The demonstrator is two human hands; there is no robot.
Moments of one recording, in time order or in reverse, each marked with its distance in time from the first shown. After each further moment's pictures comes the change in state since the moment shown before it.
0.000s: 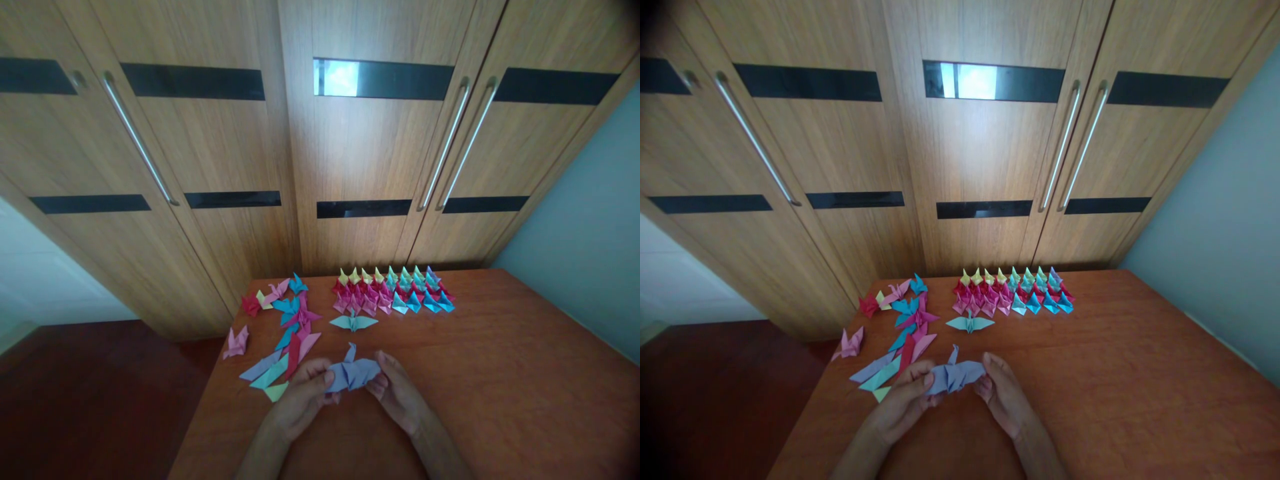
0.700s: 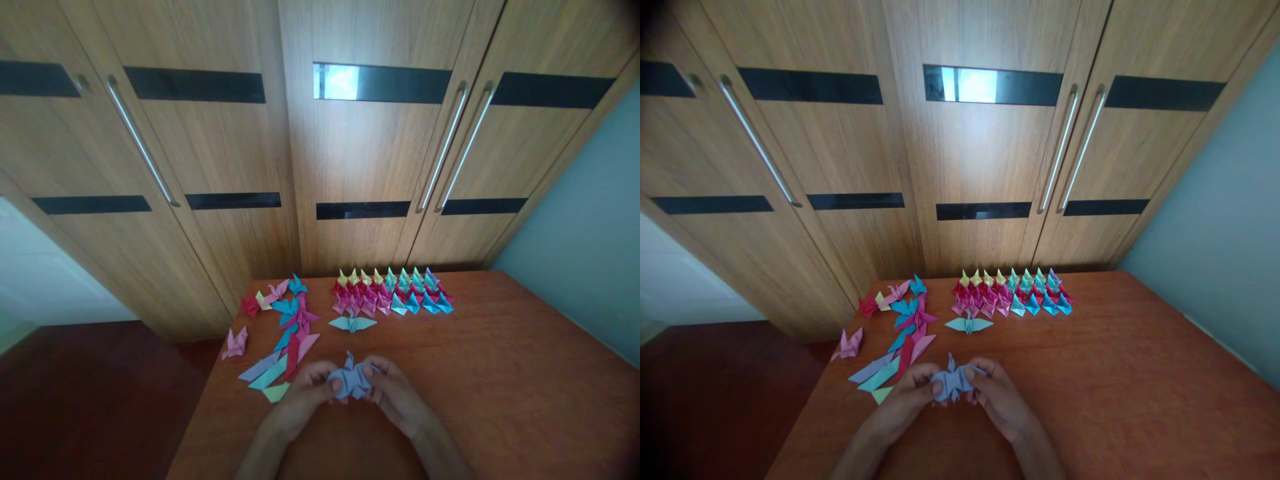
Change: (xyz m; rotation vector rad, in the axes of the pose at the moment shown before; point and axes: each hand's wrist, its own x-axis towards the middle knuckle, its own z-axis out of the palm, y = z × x) left_hand 0.003 0.002 0.001 0.407 -0.047 0.051; right_hand -0.010 -0.012 0.016 -0.235 -0.165 0.009
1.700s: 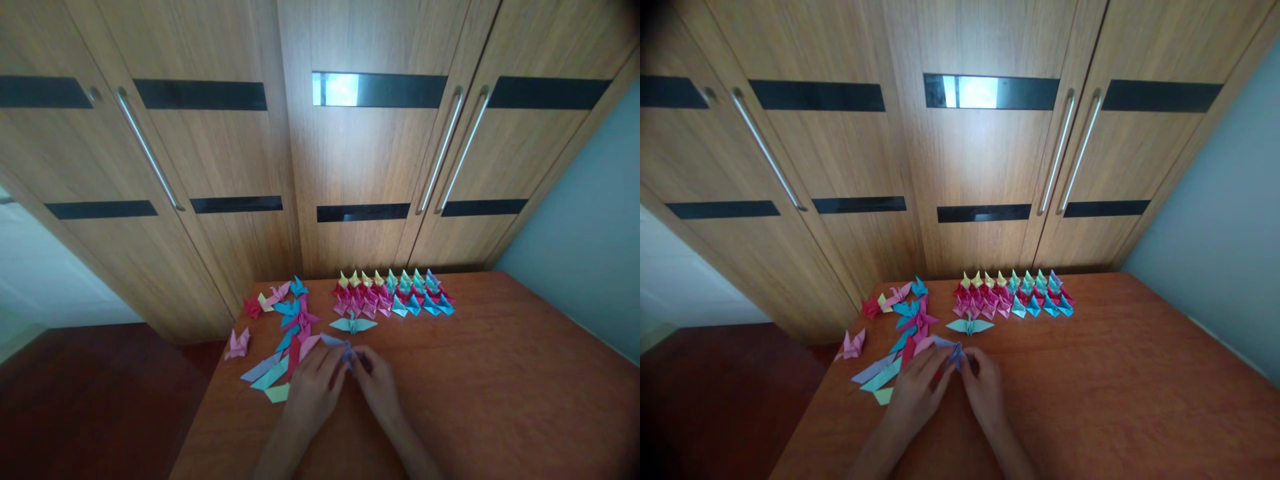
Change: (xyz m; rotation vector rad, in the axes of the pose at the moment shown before) left_hand 0.009 0.004 0.010 1.336 0.393 0.555; right_hand 0.022 0.013 0.015 -0.748 0.350 -0.315
